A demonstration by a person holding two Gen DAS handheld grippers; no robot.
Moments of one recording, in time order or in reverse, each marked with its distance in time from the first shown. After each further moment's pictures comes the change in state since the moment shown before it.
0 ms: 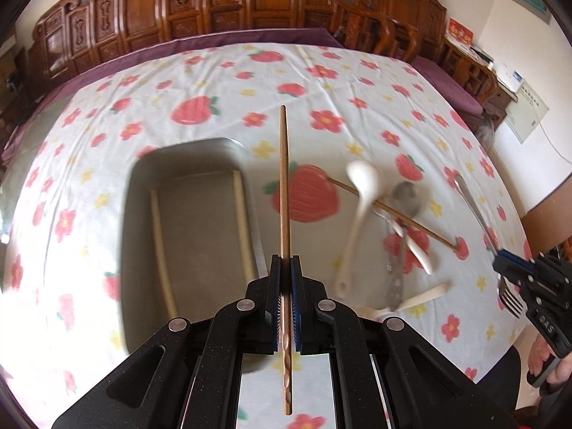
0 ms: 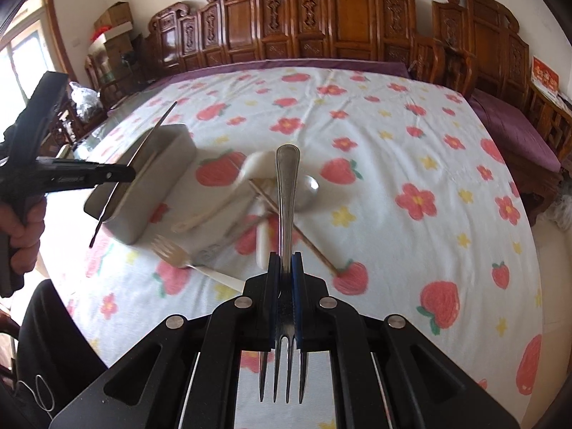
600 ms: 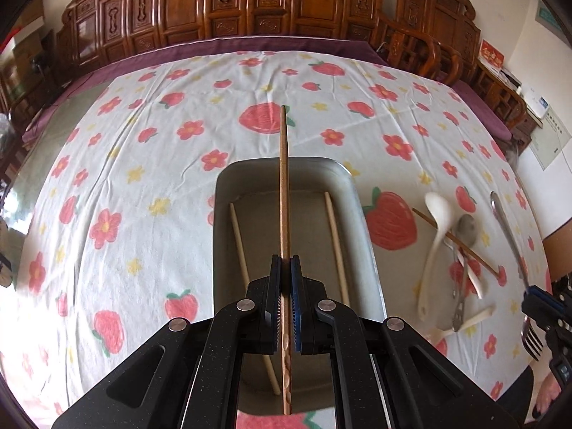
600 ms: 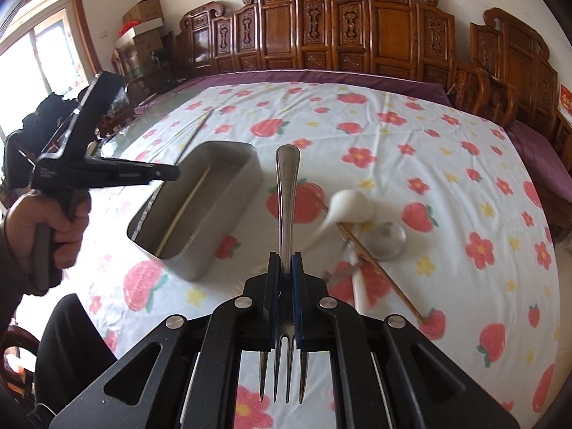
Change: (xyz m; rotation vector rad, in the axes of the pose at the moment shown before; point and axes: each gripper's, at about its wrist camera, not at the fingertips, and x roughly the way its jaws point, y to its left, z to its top) left arm 0.008 0.077 0.015 -0.080 -0.028 0.064; right arm 0.016 0.085 0.043 -0.066 -0.017 0.071
